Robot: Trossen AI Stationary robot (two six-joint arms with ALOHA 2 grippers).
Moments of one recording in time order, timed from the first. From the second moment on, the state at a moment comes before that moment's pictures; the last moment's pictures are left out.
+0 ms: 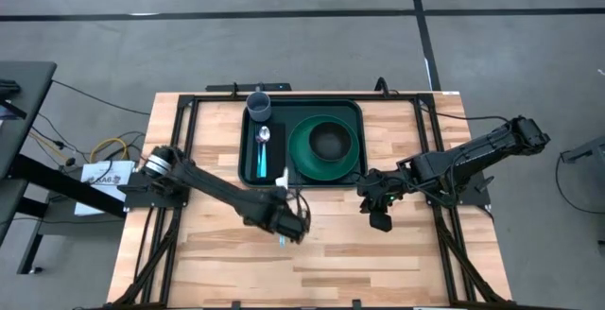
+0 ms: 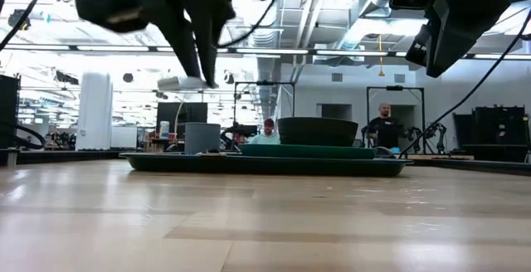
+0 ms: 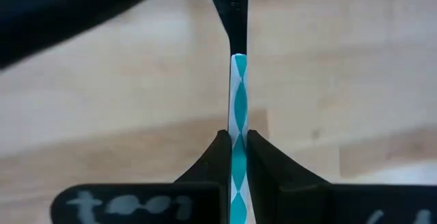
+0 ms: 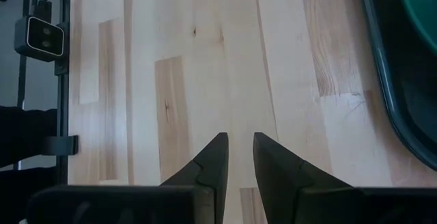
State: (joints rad) left arm -0.38 1.95 1.61 -1.05 -0.21 -1.83; right arm 0.29 1.23 0.83 -0.59 -0.11 0.43
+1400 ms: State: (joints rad) left arm 0.32 1.84 1.40 -1.00 -0.02 -1.24; right arm 0.29 1.23 0.83 -0.63 -0.11 0.42
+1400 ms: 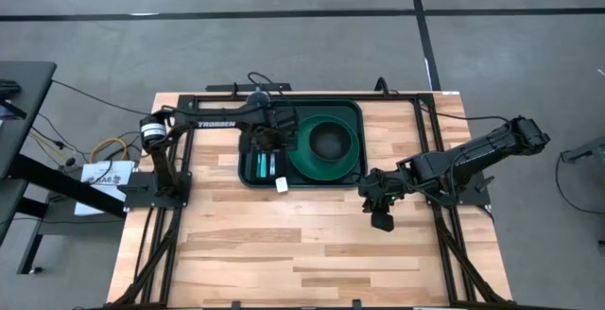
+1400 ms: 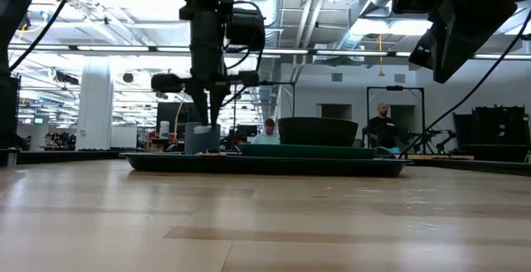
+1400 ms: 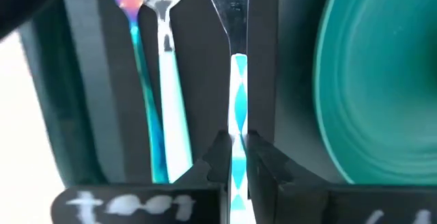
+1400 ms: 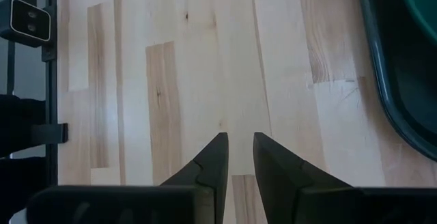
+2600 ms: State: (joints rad) left arm 0.37 1.83 1.18 -0.69 0.04 -1.21; right arm 0.29 1.23 0.83 -0.63 -0.11 0.42
